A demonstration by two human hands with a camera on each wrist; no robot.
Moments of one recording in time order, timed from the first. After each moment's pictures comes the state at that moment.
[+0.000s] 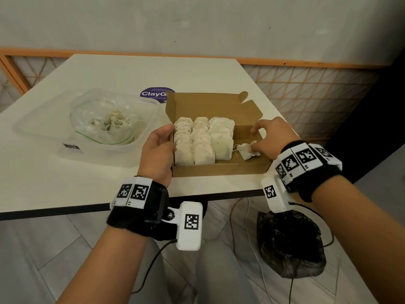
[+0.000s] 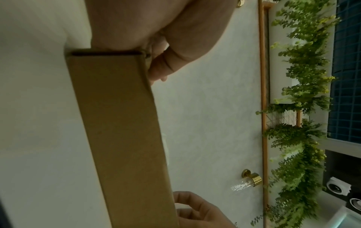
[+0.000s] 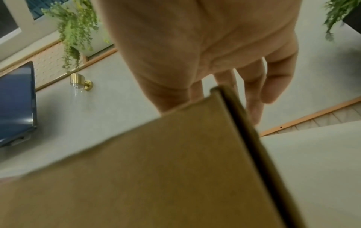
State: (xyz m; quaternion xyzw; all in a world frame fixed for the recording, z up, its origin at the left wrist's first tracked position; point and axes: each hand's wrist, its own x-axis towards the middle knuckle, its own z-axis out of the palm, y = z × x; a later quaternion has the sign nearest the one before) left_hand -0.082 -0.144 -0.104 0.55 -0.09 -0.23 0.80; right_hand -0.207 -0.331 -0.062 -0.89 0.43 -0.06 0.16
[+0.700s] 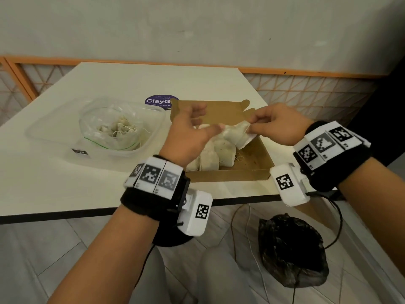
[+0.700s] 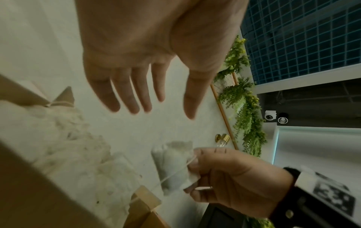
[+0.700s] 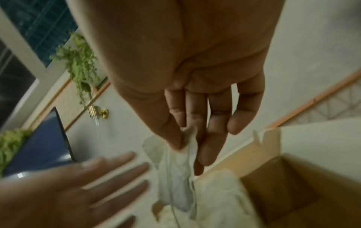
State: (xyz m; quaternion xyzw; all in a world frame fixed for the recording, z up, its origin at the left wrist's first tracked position) left_hand -0.095 -0.166 -0.050 0.68 -0.30 -0.16 0.65; right_hand -0.206 -0.322 -0.010 -0.92 0.26 -0.09 0.28
